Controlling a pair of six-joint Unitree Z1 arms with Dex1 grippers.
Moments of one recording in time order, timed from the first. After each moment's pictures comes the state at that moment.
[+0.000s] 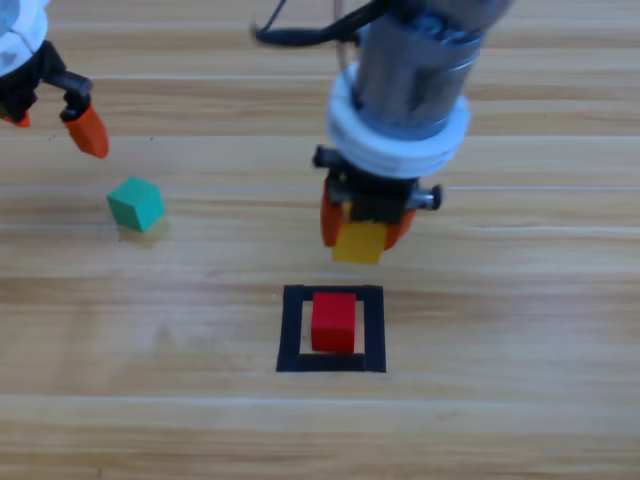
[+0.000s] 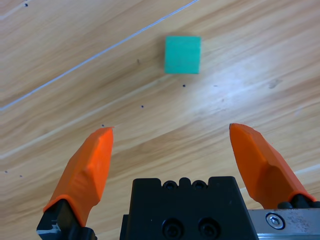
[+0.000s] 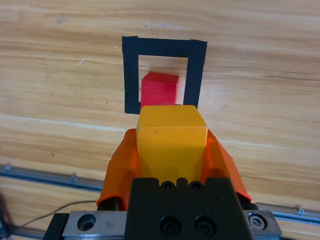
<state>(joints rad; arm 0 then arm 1) -0.26 1.87 -1.57 0.97 0.04 0.11 0.97 2.28 -2.19 1.29 0.01 0.93</state>
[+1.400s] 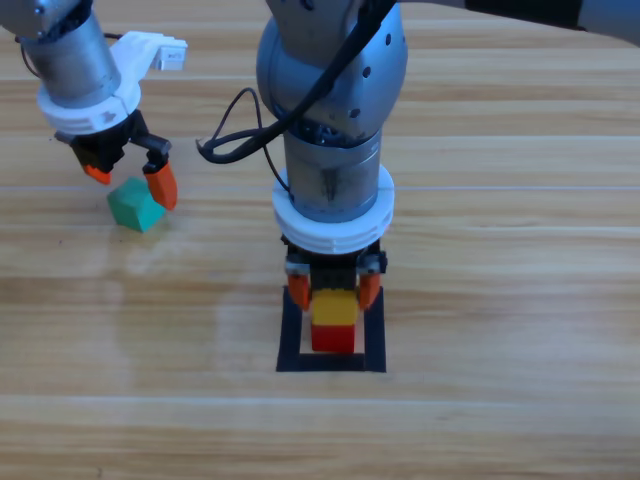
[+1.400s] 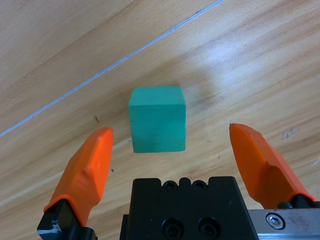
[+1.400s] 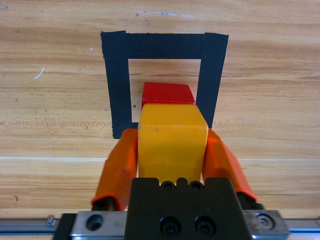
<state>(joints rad) -0.27 2.20 -1.74 0.97 -0.03 0.14 1.03 2.56 -2.48 1.46 -0.04 1.00</state>
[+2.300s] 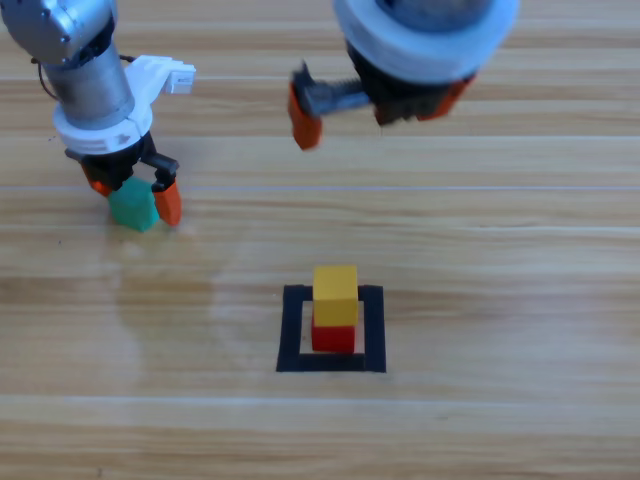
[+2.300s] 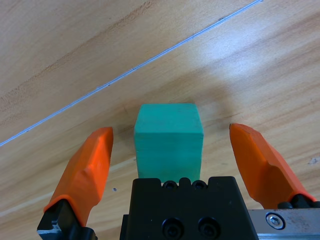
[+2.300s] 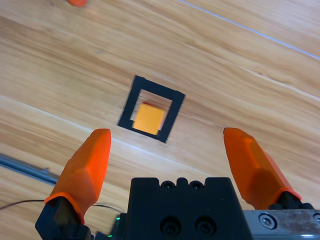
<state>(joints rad) -0.28 2.26 -1.73 0.92 0.02 0.12 1.10 2.17 -2.35 1.38 -0.28 0.65</state>
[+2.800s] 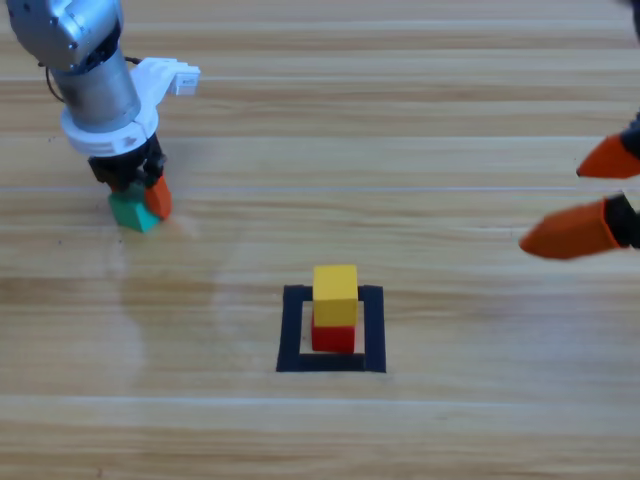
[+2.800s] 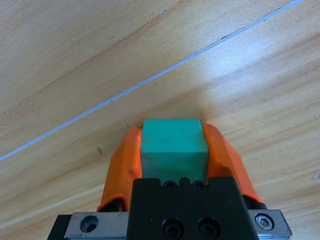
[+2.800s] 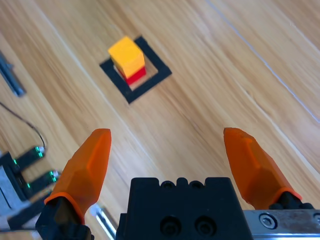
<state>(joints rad) -0.28 2.28 -1.74 0.89 0.02 0.12 0.80 1.42 -1.00 0.42 0.13 -0.09</state>
